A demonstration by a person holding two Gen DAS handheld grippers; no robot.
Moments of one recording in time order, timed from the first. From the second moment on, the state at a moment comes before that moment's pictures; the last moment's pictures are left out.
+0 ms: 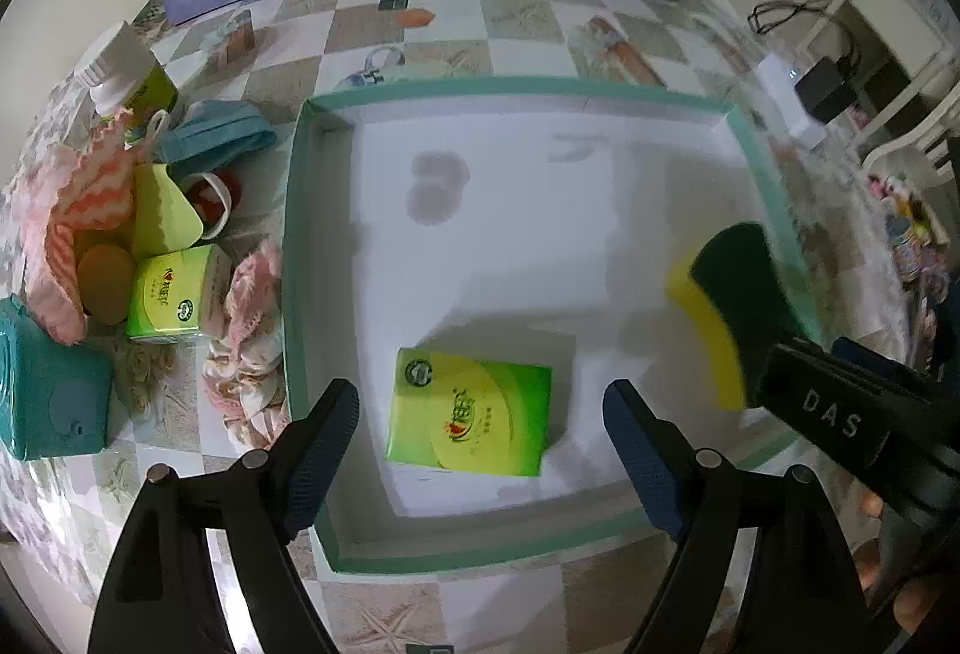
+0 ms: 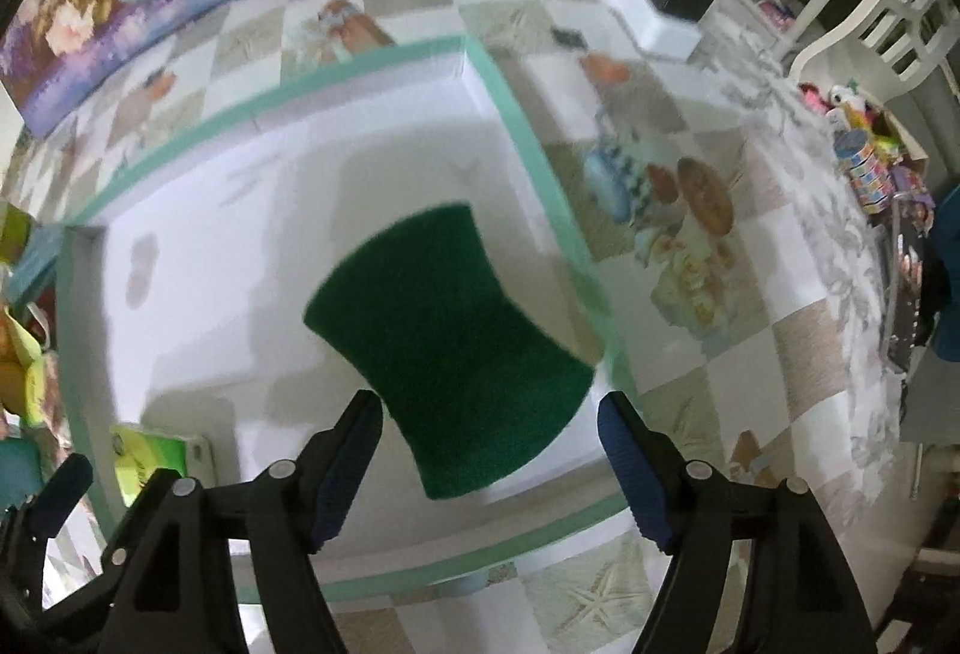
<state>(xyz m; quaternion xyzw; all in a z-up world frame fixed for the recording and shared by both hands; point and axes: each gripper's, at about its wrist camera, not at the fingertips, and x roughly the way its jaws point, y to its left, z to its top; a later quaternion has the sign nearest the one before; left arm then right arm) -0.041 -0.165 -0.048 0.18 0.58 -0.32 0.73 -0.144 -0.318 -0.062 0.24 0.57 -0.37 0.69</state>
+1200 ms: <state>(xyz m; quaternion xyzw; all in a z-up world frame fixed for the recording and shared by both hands) 0.072 -0.016 0.035 -0.09 0.50 -0.20 0.84 -0.140 -0.285 0.016 0.23 0.45 -0.34 0.79</state>
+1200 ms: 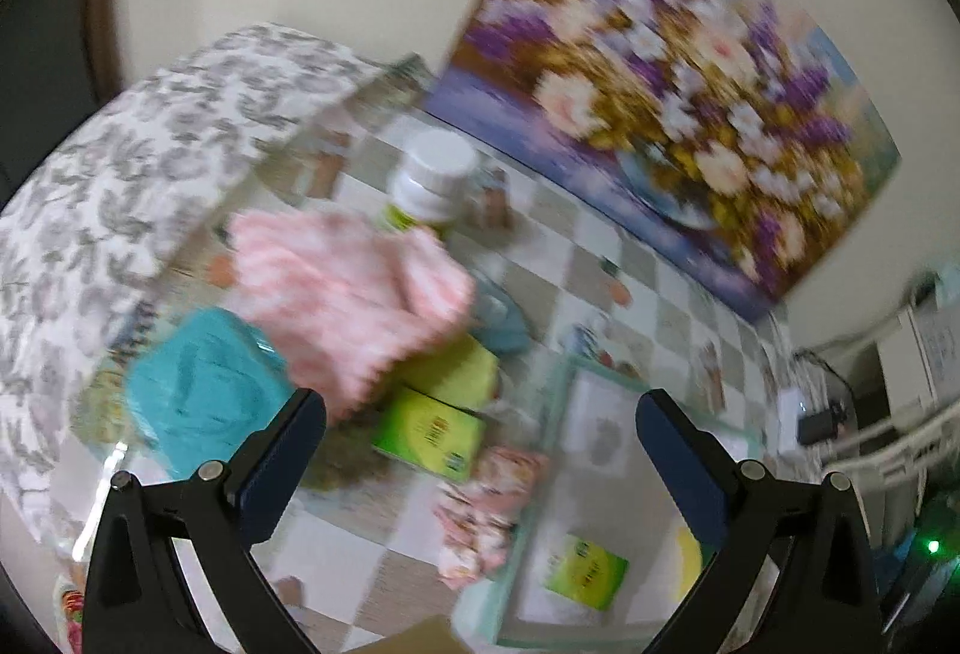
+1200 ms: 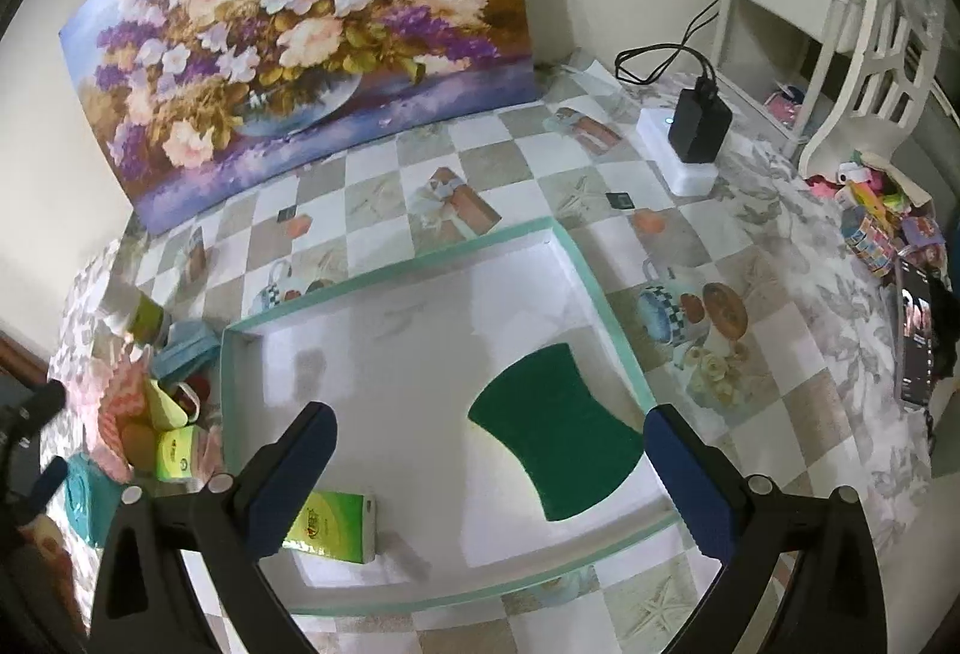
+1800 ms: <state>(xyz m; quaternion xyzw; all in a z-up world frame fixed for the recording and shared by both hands) 0.108 0.077 0.035 -0.14 0.48 -0.07 0.87 -0.072 -0.219 -0.002 0.19 0.49 -0.25 0.82</state>
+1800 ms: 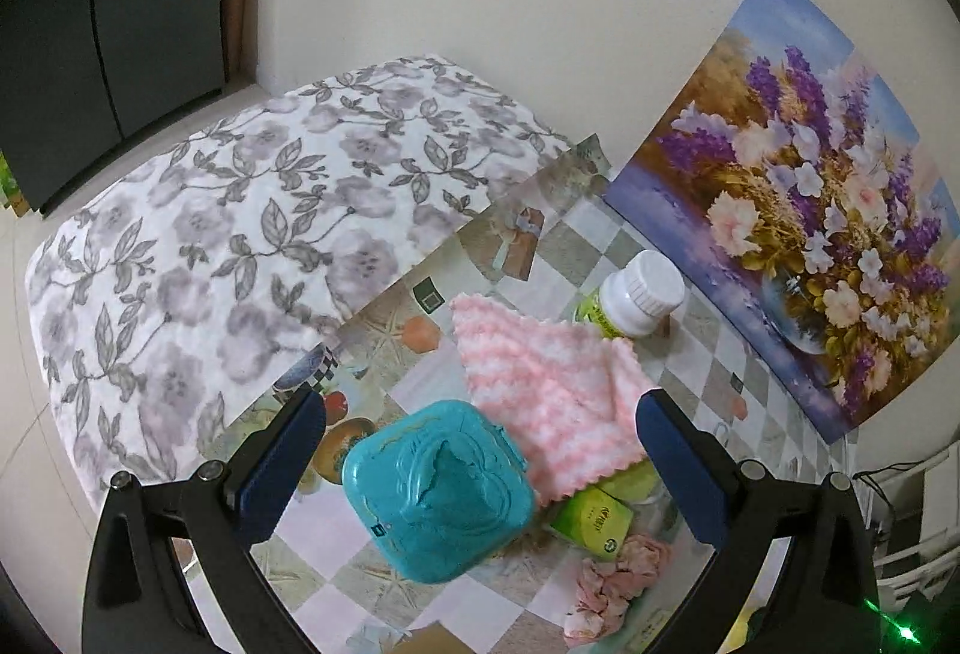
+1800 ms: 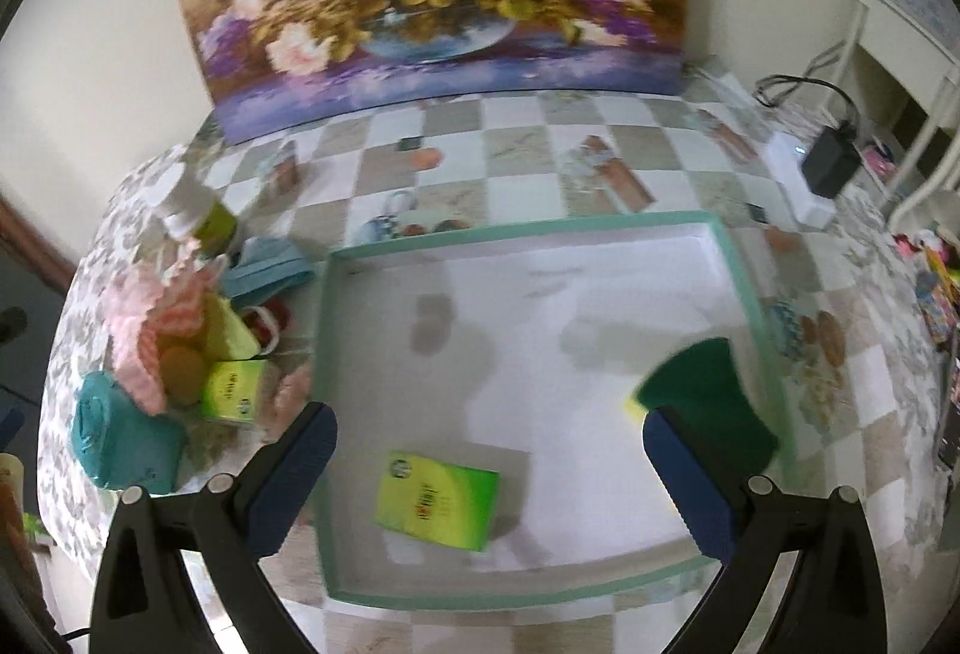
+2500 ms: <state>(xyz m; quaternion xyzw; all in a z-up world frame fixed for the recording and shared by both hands) 0.133 -0.008 0.014 -0.01 0.52 -0.14 0.84 0.001 -0.193 -0.016 0.15 0.53 -0.22 0.81</state>
